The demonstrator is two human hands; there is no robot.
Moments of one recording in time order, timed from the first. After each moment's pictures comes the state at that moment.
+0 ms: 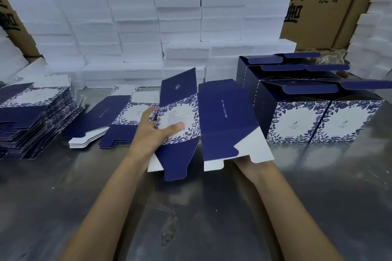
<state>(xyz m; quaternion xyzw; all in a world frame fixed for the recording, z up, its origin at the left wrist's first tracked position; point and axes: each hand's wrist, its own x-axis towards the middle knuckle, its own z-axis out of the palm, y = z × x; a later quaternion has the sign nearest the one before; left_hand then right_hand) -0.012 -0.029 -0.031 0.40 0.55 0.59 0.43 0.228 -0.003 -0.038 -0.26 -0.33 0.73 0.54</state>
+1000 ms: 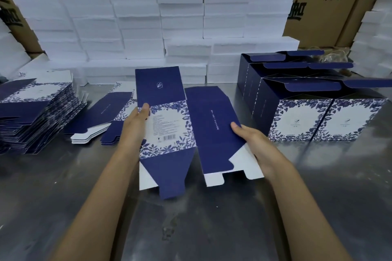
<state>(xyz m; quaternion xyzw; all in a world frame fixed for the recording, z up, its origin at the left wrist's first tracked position) -0.040 -0.019 -0.028 0.35 0.65 0.58 0.35 0.239 -0.003 -0.040 -0.38 -0.43 0.71 0.40</state>
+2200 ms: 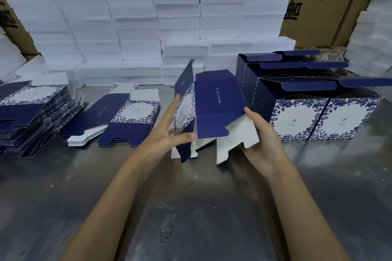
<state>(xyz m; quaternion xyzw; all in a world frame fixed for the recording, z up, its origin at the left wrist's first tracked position) 0.003 -0.036 -0.034 0.60 0.48 0.47 0.44 0.246 -0.003 -0.032 -0.29 -0.37 0.72 0.51</state>
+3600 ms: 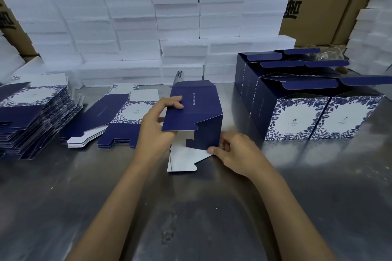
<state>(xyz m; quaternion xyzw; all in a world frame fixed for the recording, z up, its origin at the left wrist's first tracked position) 0.017 -0.049 -0.009 0.61 0.50 0.59 0.20 0.221 -0.003 -0.057 -0.54 -0.78 0.21 0.23</state>
